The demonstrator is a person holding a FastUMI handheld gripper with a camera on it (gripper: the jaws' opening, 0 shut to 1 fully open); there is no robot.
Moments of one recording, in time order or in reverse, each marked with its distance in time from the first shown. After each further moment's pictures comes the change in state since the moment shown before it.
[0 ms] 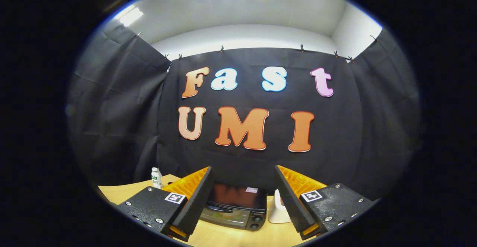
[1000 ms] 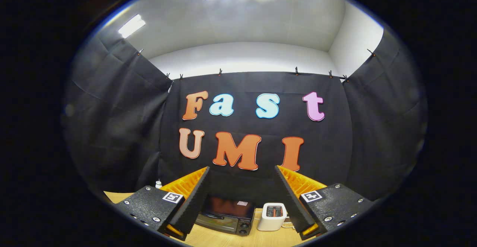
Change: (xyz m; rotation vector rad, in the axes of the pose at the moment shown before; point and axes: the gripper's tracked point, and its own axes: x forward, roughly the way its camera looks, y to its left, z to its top) arm -0.060 -0.034 0.087 0.017 -0.120 -0.011
